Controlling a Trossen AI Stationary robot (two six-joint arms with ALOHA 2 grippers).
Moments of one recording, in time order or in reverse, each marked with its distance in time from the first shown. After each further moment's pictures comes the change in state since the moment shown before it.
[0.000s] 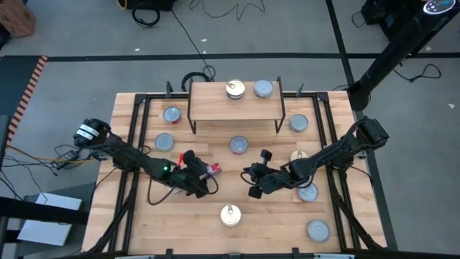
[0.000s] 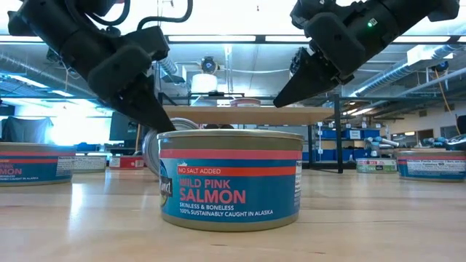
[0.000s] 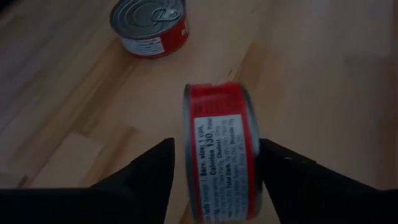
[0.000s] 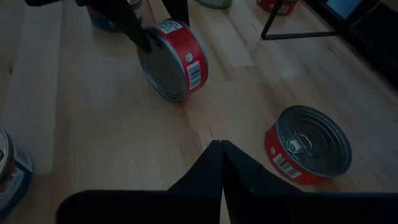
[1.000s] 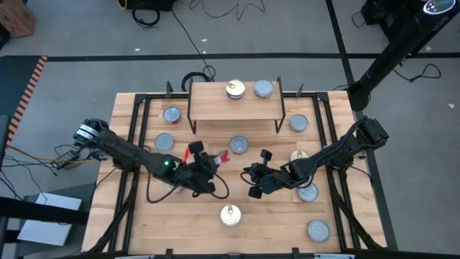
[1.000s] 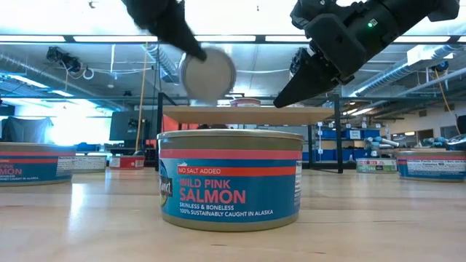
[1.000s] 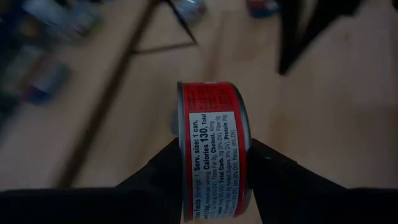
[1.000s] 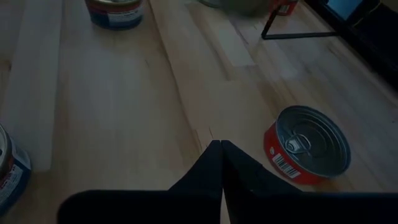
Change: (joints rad) left arm 0.000 0.000 0.433 -0.418 -0.193 0.365; right arm 0.000 0.000 0.000 -0.003 0.000 -0.009
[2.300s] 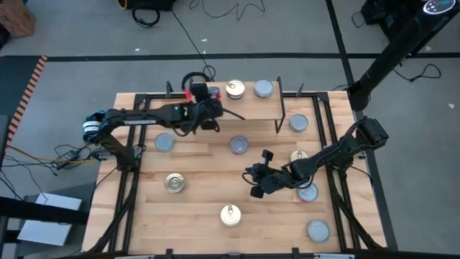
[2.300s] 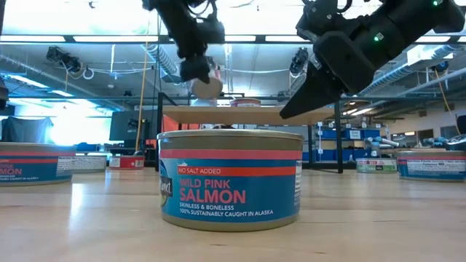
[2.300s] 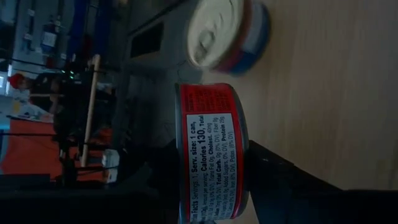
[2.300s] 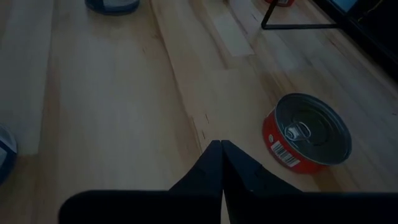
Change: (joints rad) left arm 0.611 0.059 0.159 0.001 -0.031 0.739; right arm -0.003 0.001 -0.057 0.049 0.000 -0.008
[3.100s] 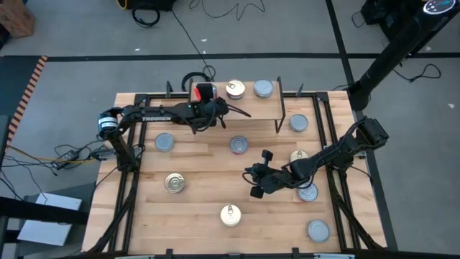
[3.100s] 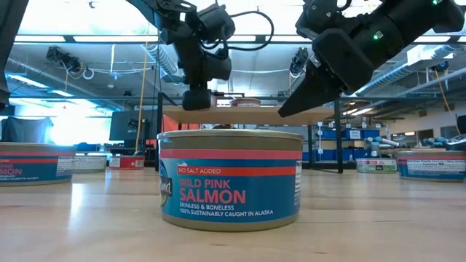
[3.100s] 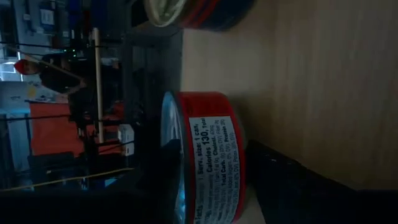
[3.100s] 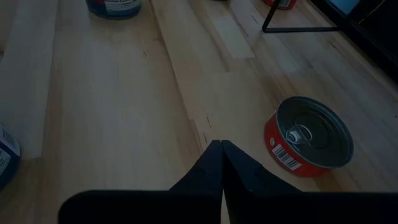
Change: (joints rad) left arm 0.078 0.149 -0.002 0.045 -0.066 0.059; right arm 0.000 0.000 0.000 0.013 0.000 -0.006
